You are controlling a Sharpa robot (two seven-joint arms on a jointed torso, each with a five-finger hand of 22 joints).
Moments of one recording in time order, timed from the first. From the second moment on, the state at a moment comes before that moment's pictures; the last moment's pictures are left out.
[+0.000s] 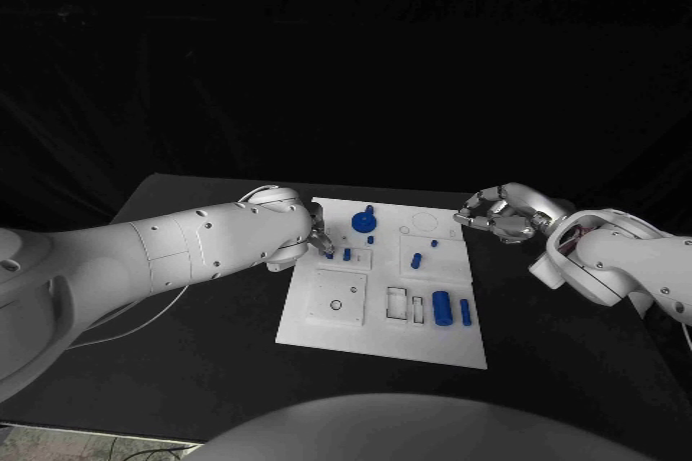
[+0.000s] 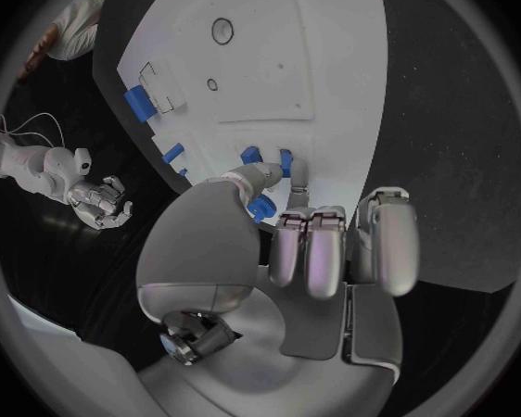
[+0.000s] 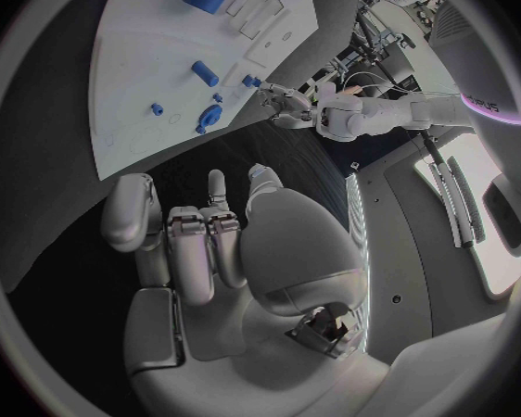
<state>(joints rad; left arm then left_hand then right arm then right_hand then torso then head) 1.21 -0.43 -0.22 1.13 -1.08 0.01 -0.58 1.24 -0.11 0.51 0.05 0.53 1.00 0.08 0.30 0.93 1.47 -0.02 1.57 1.31 1.47 -0.06 1.57 1.31 0.04 1.46 0.05 1.43 1.31 1.20 -1.02 -0.23 1.49 -0.91 -0.36 0.15 1.30 0.16 -0.15 0.29 0.47 0.71 0.12 0.53 0.61 1.46 0.06 1.58 1.31 1.47 0.00 1.57 1.31 0.08 1.28 0.12 1.21 1.31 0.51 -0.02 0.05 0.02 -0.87</state>
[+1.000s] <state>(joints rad) 1.21 -0.41 -0.22 1.10 -1.06 0.06 -0.57 1.24 -0.11 0.50 0.04 0.57 0.99 0.07 0.32 0.95 1.47 -0.01 1.57 1.31 1.47 -0.06 1.57 1.31 0.04 1.46 0.05 1.43 1.31 1.20 -1.01 -0.23 1.49 -0.91 -0.36 0.15 1.31 0.16 -0.14 0.28 0.47 0.71 0.12 0.53 0.61 1.46 0.05 1.58 1.31 1.47 0.00 1.57 1.31 0.08 1.27 0.12 1.20 1.31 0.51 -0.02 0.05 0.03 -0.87</state>
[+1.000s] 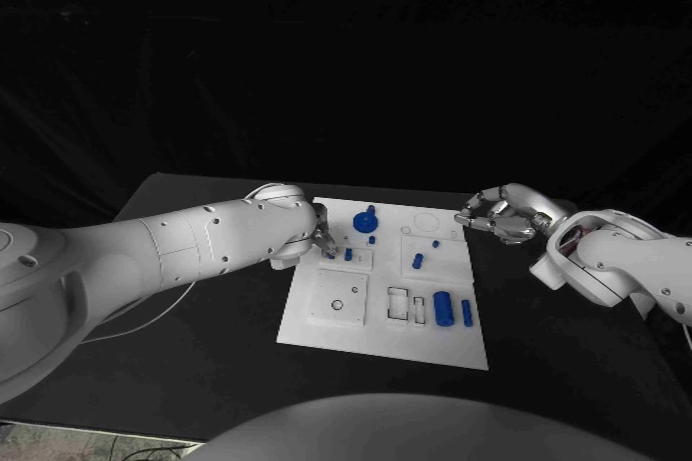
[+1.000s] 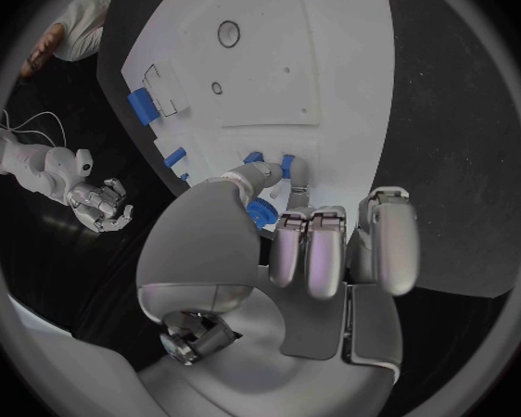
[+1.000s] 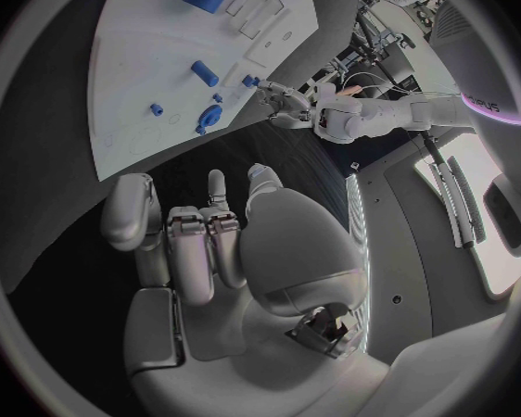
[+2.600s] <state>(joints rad) 1.22 -0.36 -0.21 1.03 -1.07 0.20 -0.62 1.17 -0.05 0.35 0.15 0.22 0.91 0.07 0.29 0.88 1.47 -0.01 1.57 1.31 1.47 -0.05 1.57 1.31 0.04 1.47 0.06 1.41 1.31 1.20 -1.02 -0.23 1.49 -0.91 -0.36 0.15 1.33 0.15 -0.14 0.28 0.48 0.71 0.12 0.53 0.61 1.46 0.05 1.57 1.31 1.47 0.00 1.57 1.31 0.08 1.27 0.12 1.20 1.31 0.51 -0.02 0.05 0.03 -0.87</state>
